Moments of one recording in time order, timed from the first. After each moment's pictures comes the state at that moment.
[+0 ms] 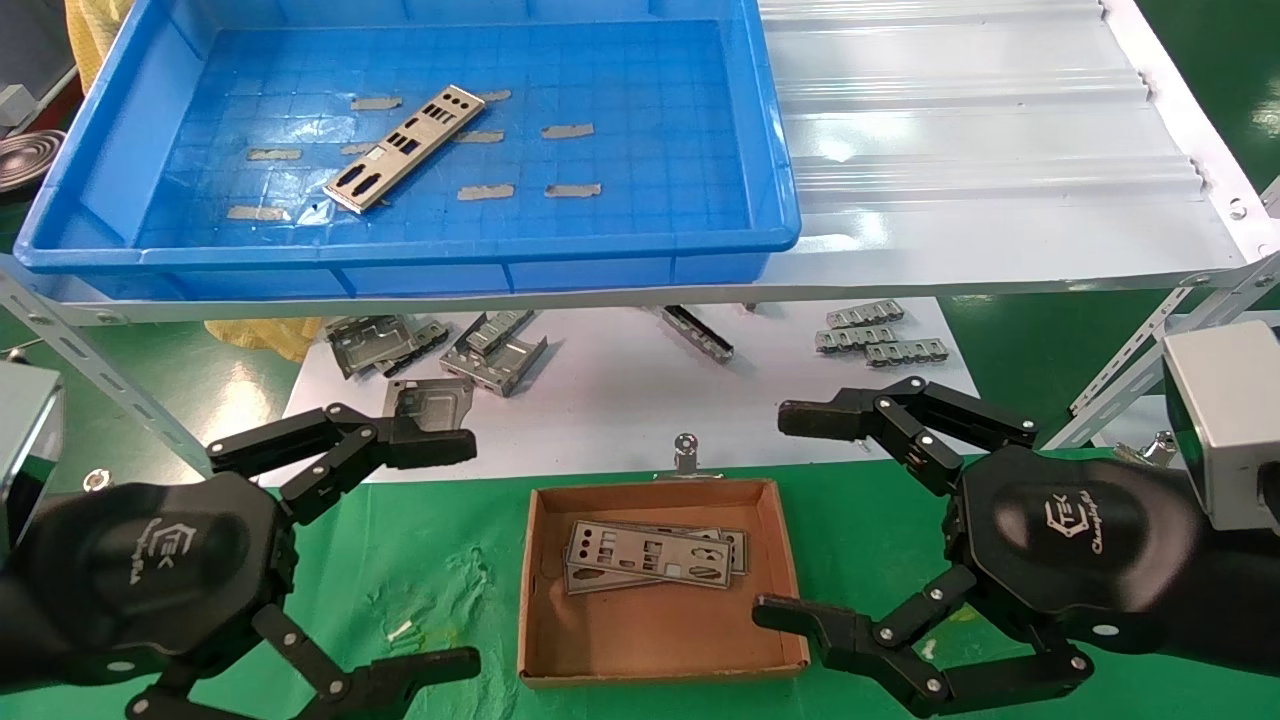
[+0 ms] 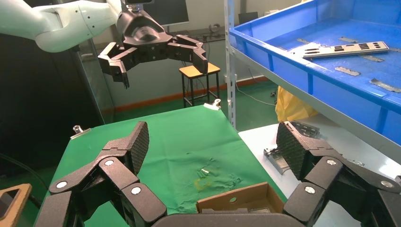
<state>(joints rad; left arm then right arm) -1.08 0.61 0.28 -1.28 0.73 1.50 -0.19 1.09 -0.55 -0.41 1.23 -0.63 -1.43 0.11</state>
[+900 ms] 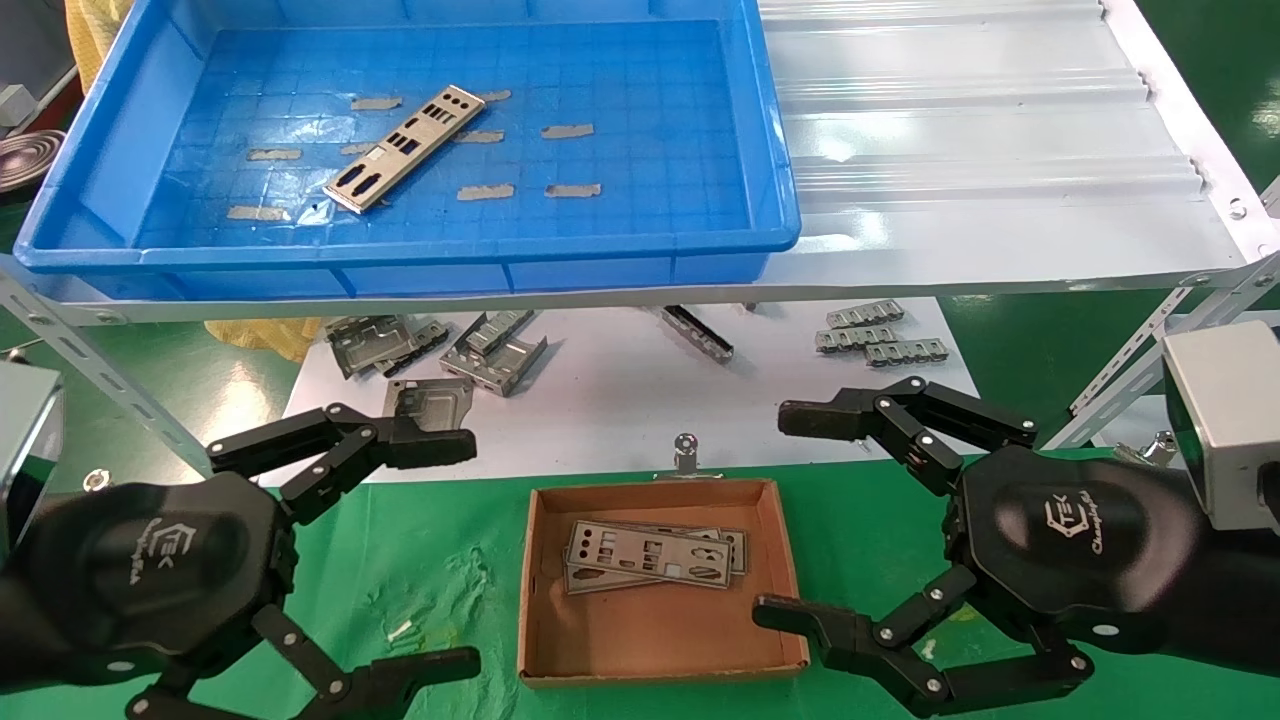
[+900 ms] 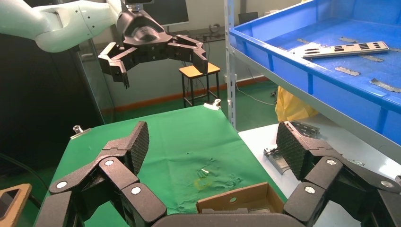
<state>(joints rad) -1.08 0.61 0.28 -1.28 0.73 1.50 -0.19 1.09 -0.55 -0.41 1.23 -0.63 -1.43 0.11</state>
